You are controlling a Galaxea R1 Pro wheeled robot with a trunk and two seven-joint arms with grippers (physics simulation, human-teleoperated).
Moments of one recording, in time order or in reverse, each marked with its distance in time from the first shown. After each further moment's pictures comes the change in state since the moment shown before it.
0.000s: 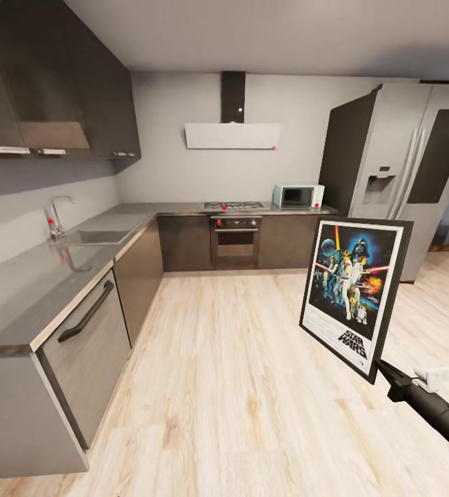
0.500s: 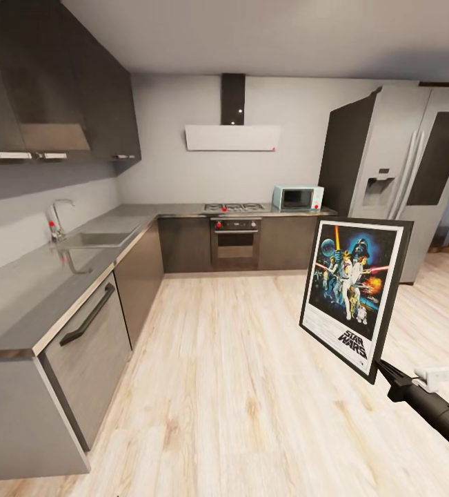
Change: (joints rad) left arm 0.000 0.002 0.000 0.000 0.000 0.003 0.012; right arm 0.000 0.000 0.000 0.000 0.000 -0.001 0.000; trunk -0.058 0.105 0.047
